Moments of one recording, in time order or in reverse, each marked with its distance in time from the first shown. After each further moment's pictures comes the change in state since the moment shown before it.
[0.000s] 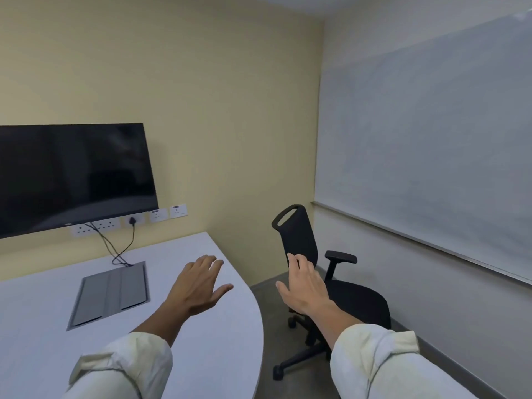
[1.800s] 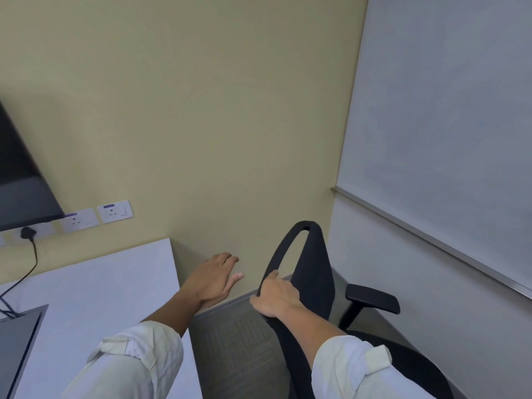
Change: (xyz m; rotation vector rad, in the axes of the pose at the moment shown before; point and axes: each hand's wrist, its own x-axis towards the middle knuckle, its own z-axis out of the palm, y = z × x) left_hand 0.560 -0.104 0.335 -0.222 -0.188 0.000; right_hand 0.556 0.183 0.278 0.023 -0.542 0.203
